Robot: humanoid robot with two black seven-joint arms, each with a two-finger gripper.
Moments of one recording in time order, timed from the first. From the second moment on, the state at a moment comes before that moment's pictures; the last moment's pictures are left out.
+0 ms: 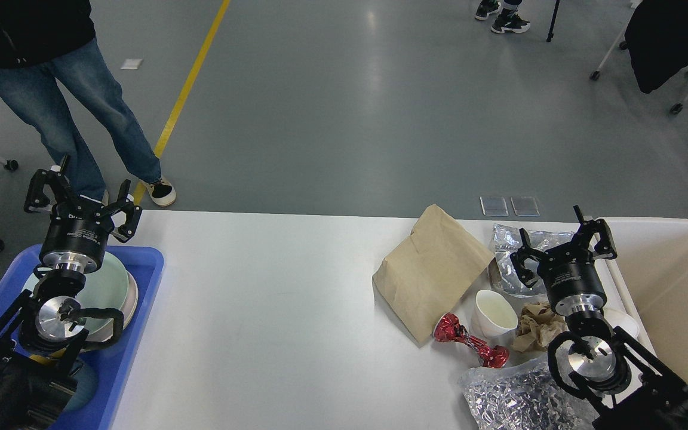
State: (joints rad) left arm -0.38 0.24 -1.34 -0.86 0.21 -0.31 -0.31; right arm 0.27 -0.22 1.11 0.90 -0.14 0.20 0.43
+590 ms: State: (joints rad) left arm -0.40 0.22 -1.35 -0.84 0.21 -0.32 -0.32; right arm 0.27 -0.22 1.11 0.90 -0.14 0.20 0.43
